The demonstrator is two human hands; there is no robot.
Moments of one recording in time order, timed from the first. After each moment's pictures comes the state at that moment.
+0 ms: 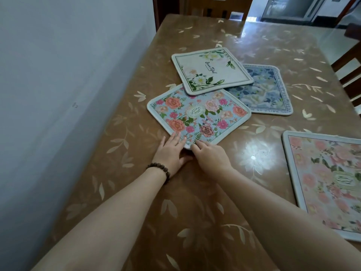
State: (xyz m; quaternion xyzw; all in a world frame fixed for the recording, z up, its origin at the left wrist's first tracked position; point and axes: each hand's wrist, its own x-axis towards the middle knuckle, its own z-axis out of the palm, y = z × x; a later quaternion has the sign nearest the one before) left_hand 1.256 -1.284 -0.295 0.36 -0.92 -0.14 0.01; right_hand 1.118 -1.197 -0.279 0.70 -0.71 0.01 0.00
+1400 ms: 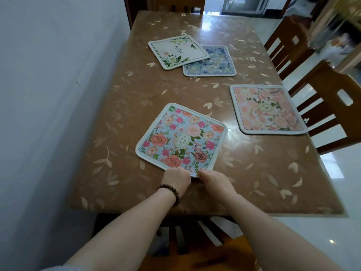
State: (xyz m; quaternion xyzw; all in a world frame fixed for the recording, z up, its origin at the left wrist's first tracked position) left_hand 1.386 -0.977 -0.239 0.27 -0.95 -0.05 -0.11; right_hand 1.270 -0.865 -0.250 0.59 -0.79 0.10 -0.15
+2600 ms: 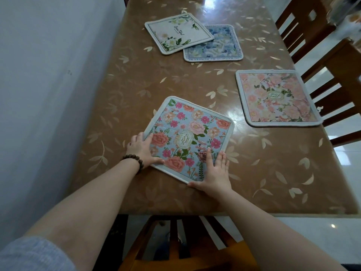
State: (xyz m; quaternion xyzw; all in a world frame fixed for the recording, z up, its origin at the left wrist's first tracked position) left_hand 1.422 -1.111 -0.265 0.43 -0.88 -0.14 -0.16; right_hand 1.271 -0.887 -0.267 0.38 -0.88 0.09 -0.28
